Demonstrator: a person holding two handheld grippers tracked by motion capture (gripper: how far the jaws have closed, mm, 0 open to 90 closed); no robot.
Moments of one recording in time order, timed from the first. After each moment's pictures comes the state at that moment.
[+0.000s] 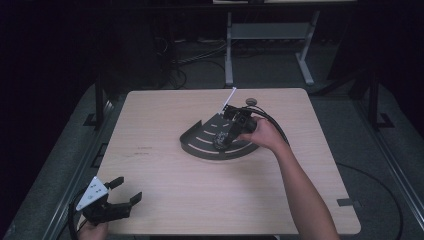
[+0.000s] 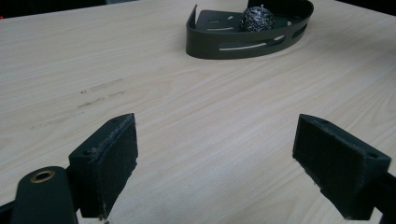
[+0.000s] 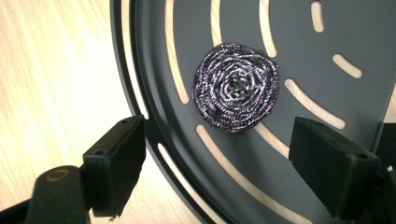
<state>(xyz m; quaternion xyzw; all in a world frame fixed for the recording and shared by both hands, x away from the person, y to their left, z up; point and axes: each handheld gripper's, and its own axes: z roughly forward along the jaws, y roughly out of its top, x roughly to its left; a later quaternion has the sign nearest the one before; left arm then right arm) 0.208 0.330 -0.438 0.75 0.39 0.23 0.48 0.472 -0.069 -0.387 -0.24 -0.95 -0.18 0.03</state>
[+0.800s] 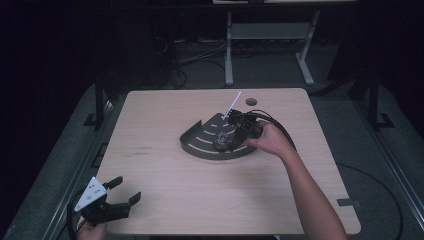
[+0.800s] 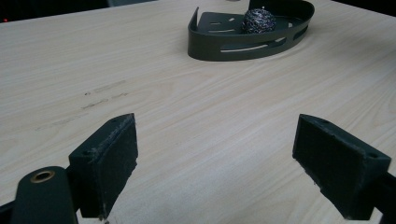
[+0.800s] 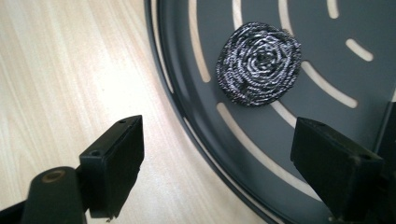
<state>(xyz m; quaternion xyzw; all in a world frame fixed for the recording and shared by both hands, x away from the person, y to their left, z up) 0.207 0.332 -0.437 0.75 0.39 0.23 0.48 0.445 -0.080 -0.377 -0.23 -0.96 -0.19 0.02</state>
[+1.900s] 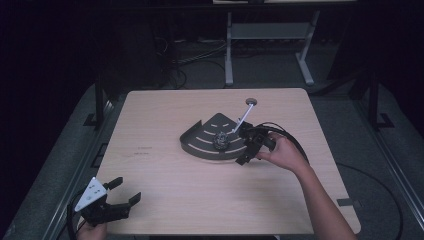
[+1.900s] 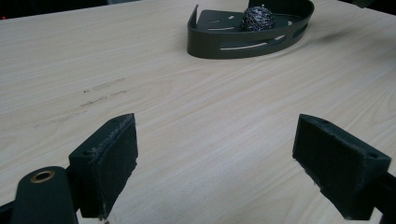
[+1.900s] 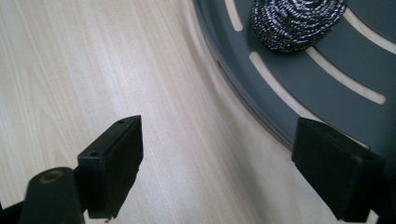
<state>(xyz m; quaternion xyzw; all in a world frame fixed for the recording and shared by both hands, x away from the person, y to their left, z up) 0.206 0.332 -0.437 0.75 0.39 0.23 0.47 0.405 -0.108 -0.386 -0.22 -0.96 -0.19 0.02</state>
